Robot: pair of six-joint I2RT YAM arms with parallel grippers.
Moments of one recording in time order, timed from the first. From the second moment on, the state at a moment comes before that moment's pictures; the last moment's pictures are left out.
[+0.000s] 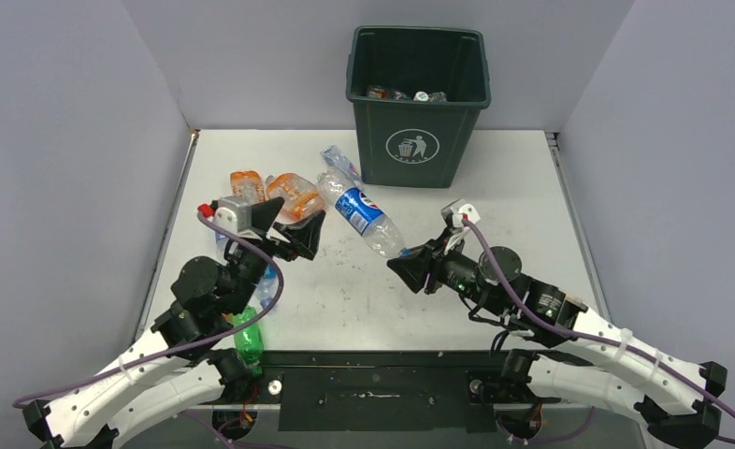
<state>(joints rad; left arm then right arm) -0.90 0.60 0.69 0.15 -0.53 -0.35 1.04 0.76 0.80 -0.18 0.14 0.43</state>
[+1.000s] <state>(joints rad) -1.07 1.03 0.98 -0.50 -0.04 0.95 1.04 0.90 1.14 -0.81 -0.09 0.32</state>
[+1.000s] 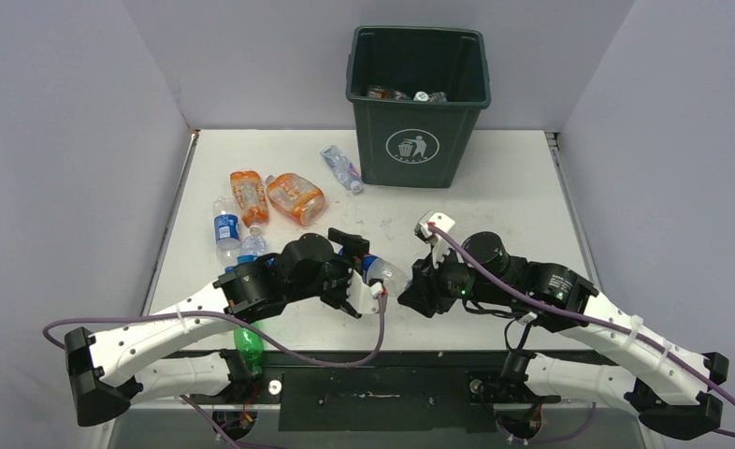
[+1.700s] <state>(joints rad) -1.05 0.97 0.88 -0.27 0.02 0.66 1.04 0.82 1.17 -0.69 0.00 0.30</state>
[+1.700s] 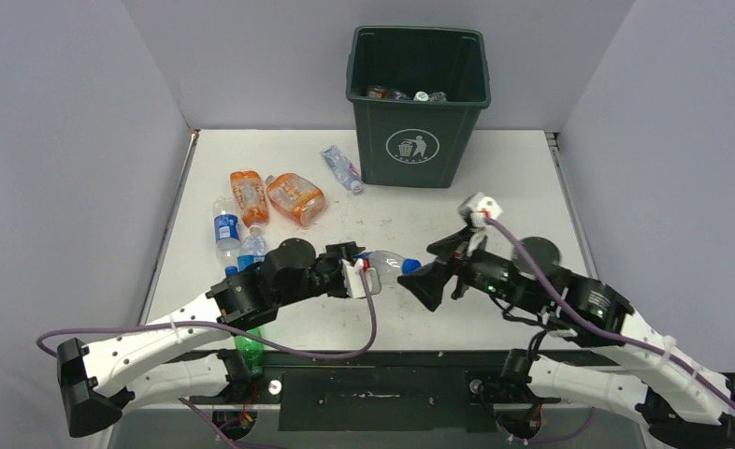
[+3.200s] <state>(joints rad) -0.96 0.86 0.62 0.27 0.16 -0.11 1.05 0.96 1.09 0.09 0.38 0.15</state>
